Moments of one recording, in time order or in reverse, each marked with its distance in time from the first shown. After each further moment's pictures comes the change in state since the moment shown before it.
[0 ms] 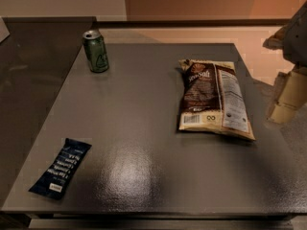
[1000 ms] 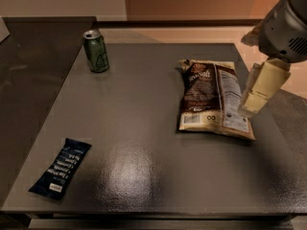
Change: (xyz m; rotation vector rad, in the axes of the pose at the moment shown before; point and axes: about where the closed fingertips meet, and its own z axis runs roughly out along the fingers) arm -0.037 -0.017 0.017 -0.027 -0.117 0.002
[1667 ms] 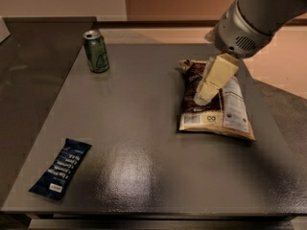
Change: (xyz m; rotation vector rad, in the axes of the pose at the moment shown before) arm -0.066 -0.023 0.044 -0.008 -0.122 -0.010
